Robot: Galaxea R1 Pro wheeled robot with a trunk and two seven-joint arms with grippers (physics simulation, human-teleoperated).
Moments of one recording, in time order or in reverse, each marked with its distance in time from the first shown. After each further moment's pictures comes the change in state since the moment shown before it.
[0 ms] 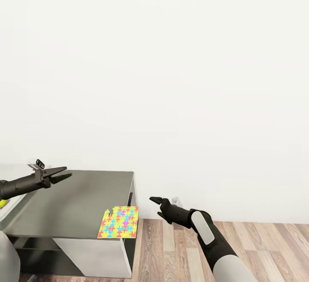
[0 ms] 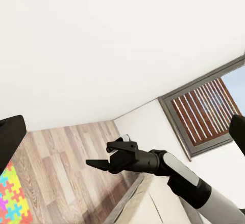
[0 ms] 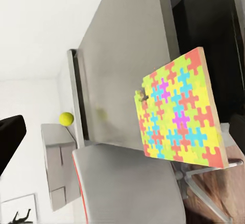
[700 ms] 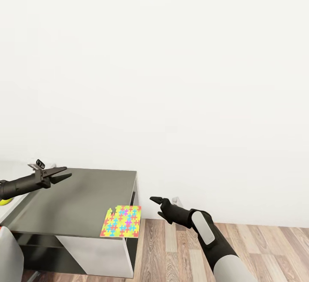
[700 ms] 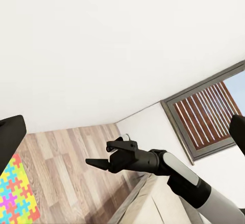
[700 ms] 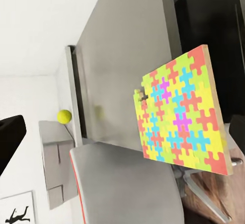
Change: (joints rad) left arm 0.000 0.000 -0.003 0.000 0.001 0.000 0.000; right arm 0.000 -0.002 -0.001 0.000 0.000 -0.002 0.001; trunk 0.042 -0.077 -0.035
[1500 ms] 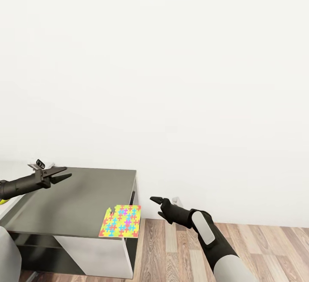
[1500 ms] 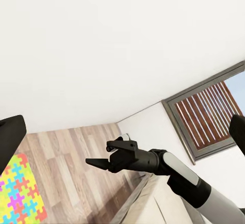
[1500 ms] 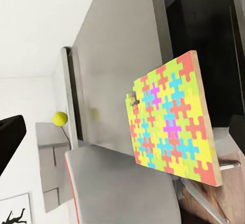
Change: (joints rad) left arm 0.000 0.000 -0.001 0.000 0.000 0.000 0.000; right arm 0.000 -0.001 0.000 0.001 0.000 -0.001 0.001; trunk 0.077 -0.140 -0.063
